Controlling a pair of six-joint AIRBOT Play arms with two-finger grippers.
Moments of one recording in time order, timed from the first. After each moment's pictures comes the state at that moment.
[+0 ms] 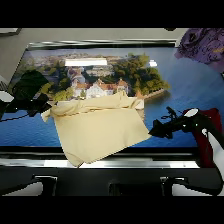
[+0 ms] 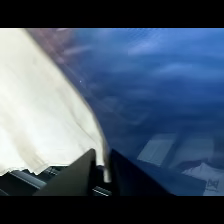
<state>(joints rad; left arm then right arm) 0.22 -1.36 1.09 1.13 -0.98 -1.77 -0.20 -1.45 0.81 -0.90 1.23 1.35</state>
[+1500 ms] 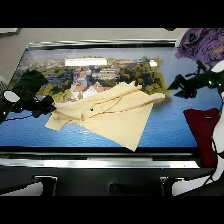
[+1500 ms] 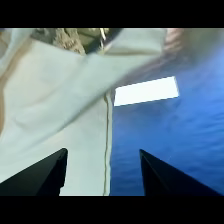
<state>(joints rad) 0.17 -1.38 1.09 1.13 -1.00 -1.77 -0.30 -1.72 1.69 -1.05 1.42 1.63</state>
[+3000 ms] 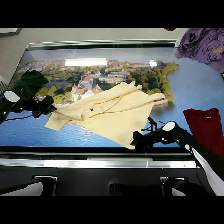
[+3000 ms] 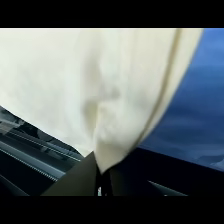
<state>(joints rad) 0.17 -1.38 1.09 1.13 -1.01 -1.78 0.16 -1.31 0.57 -0.69 1.01 1.45</state>
